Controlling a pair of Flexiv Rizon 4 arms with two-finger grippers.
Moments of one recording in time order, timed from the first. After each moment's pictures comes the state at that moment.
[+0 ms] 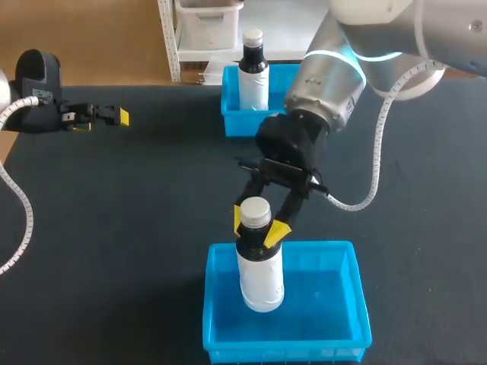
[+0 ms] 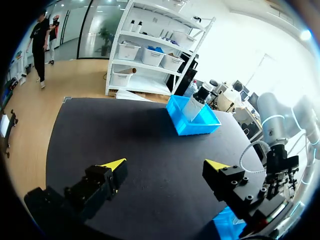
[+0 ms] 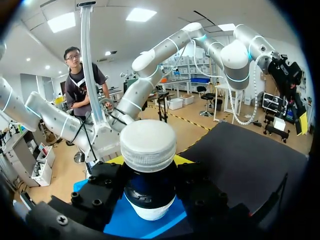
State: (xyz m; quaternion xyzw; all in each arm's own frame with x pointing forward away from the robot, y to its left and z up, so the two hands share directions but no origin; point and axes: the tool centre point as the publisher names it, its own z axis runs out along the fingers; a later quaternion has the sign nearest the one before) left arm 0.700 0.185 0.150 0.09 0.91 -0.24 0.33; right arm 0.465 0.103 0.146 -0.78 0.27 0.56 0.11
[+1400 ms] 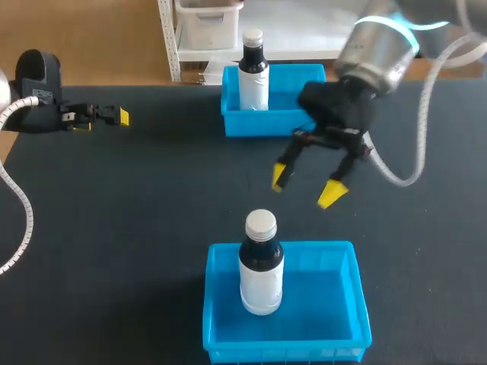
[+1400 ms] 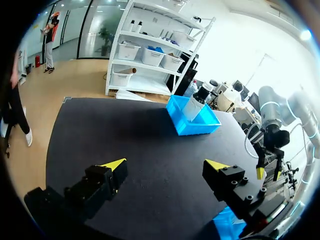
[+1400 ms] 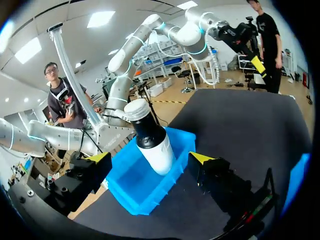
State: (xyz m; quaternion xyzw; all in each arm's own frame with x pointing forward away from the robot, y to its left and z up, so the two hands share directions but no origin) left arm 0.700 0.185 0.150 0.09 0.91 -0.24 0.33; right arm 0.547 0.022 0.151 -0.72 0.45 0.52 0.05
